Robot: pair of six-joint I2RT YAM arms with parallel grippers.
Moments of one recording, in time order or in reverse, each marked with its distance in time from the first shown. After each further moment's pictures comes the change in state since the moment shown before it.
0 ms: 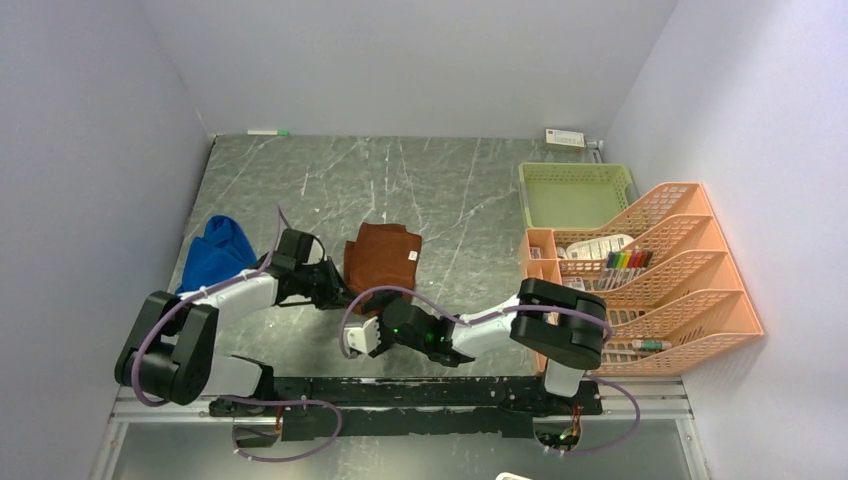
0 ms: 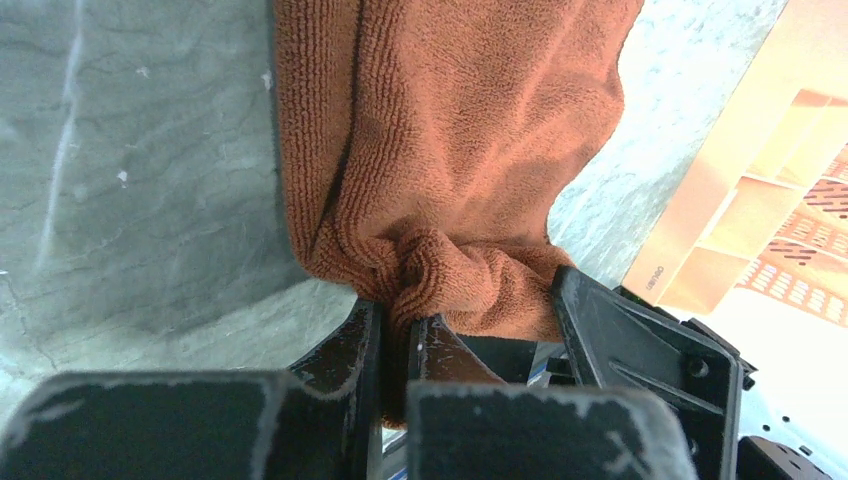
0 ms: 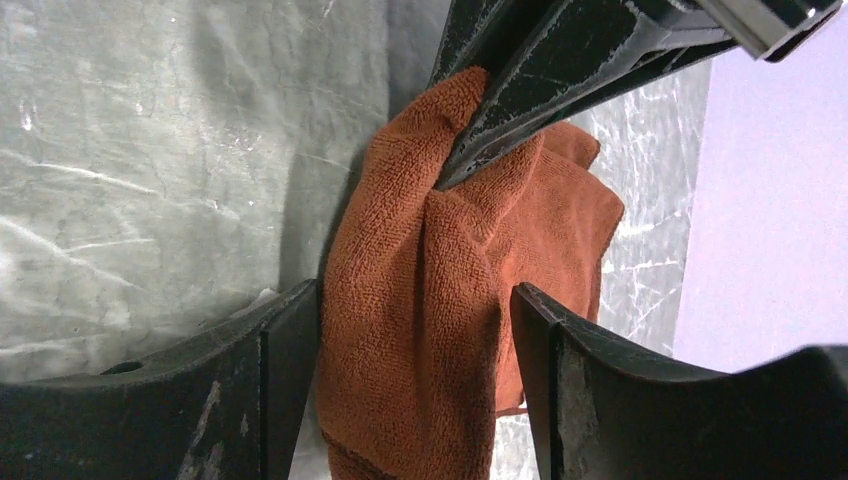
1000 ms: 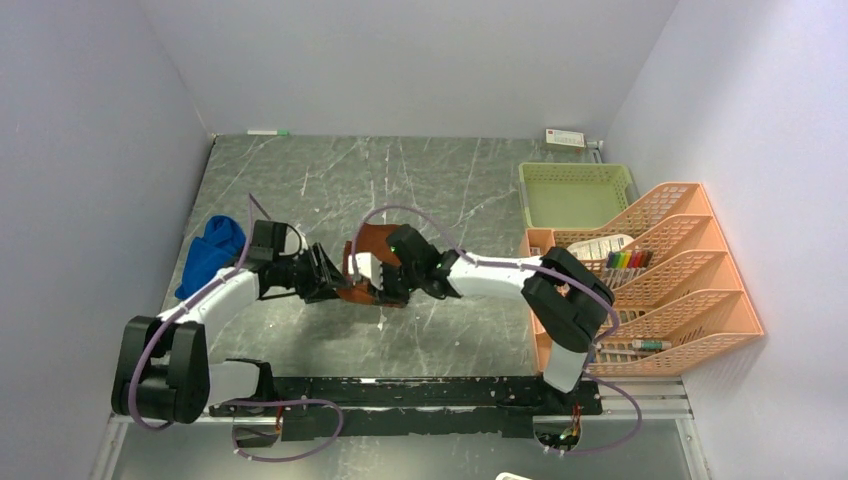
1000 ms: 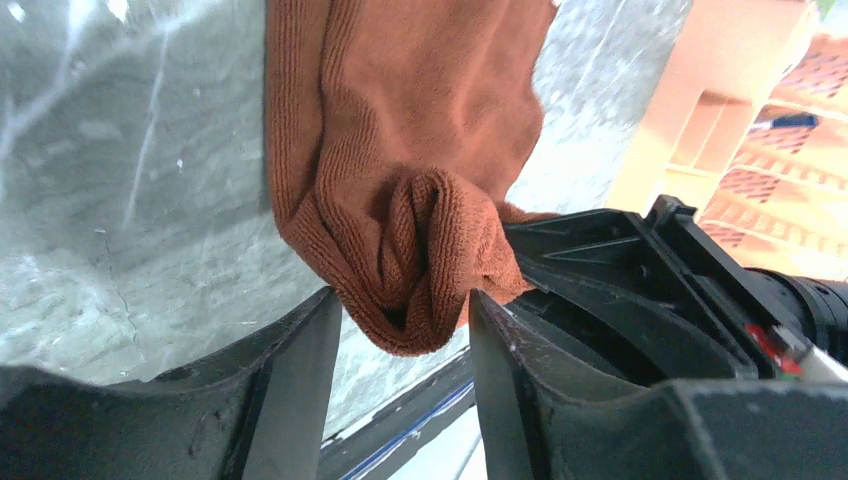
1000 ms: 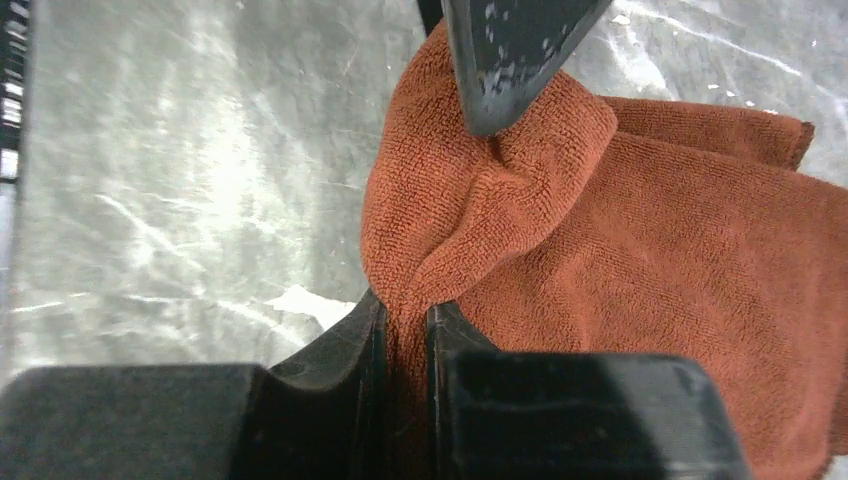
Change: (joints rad) left arm 0.167 -0.092 0.034 -0.130 0.141 0.100; right arm -0.304 0.028 0.328 -0.531 -0.643 0.320
